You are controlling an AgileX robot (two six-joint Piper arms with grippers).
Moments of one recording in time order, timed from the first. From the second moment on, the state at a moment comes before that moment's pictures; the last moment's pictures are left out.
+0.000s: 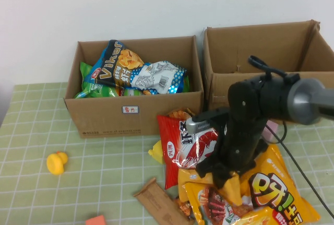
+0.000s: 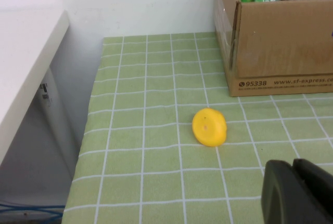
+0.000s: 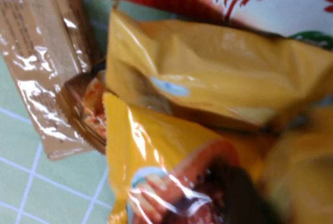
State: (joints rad) right arm 0.58 2.08 -1.41 0.15 0.92 0.02; left arm 0.04 -0.01 0.02 0.01 0.35 -0.06
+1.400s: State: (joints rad) right arm 0.22 2.17 -2.01 -0.01 0.83 0.01; left arm 0.04 -0.01 0.02 0.00 0.35 -0.06
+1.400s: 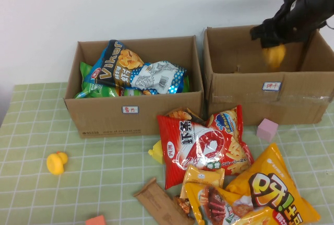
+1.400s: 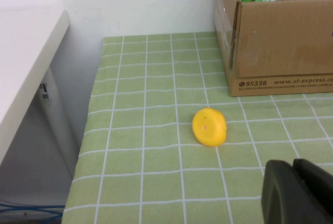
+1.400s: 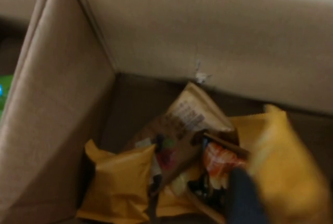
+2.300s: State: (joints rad) right arm 0.24 1.97 -2.06 0.33 1.30 -0.46; left arm 0.04 -0.01 0.02 0.00 0.35 -0.06
